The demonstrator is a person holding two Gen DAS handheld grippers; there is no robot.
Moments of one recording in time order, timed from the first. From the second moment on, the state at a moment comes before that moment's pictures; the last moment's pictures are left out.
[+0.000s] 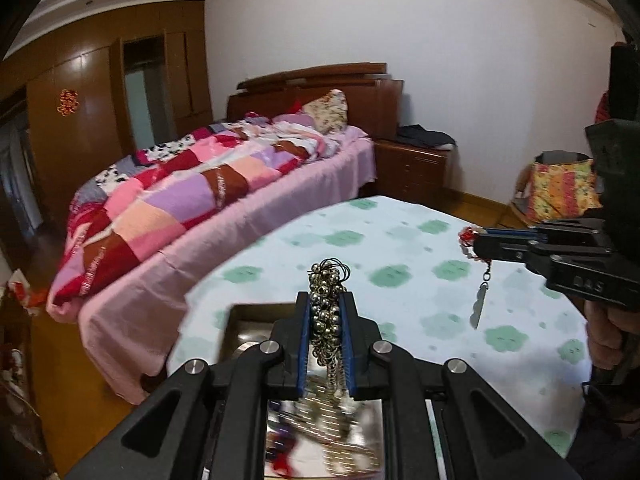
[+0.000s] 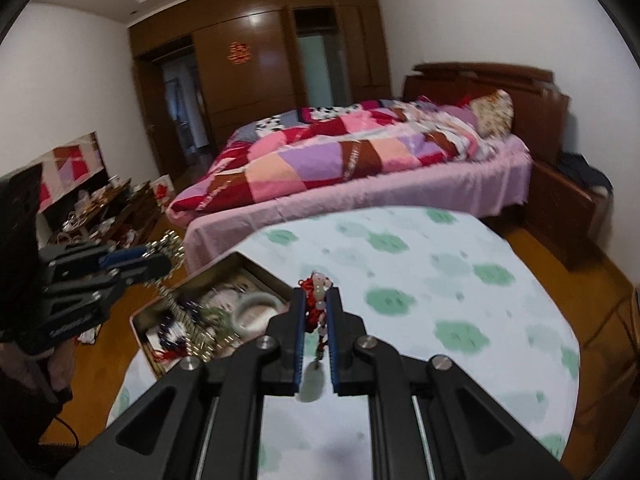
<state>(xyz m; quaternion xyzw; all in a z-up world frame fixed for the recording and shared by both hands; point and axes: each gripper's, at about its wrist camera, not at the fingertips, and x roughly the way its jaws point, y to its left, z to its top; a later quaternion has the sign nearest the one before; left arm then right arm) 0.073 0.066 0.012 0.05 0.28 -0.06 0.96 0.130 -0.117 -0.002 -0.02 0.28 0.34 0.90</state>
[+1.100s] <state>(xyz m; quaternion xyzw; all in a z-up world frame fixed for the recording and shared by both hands) 0.151 0.129 -0.037 0.03 0.34 0.00 0.94 0.173 0.000 -0.041 -0.07 0.31 0.38 0.87</state>
